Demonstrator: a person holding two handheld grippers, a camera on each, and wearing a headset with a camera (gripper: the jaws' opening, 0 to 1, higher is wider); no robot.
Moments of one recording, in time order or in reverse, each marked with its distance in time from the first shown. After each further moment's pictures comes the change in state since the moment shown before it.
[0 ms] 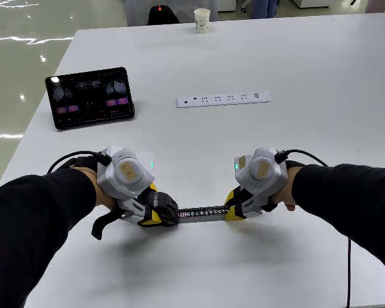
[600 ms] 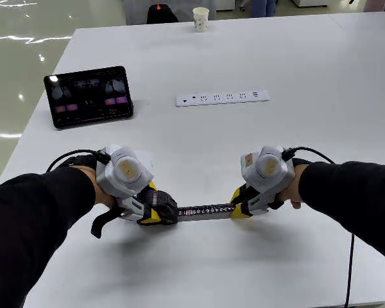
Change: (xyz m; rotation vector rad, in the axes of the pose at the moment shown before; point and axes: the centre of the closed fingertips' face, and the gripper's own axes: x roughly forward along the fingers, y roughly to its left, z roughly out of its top) left arm 0.001 0.000 0.000 0.000 0.000 0.002; right arm -0.009 -0.001 -0.012 0.004 0.008 -0.006
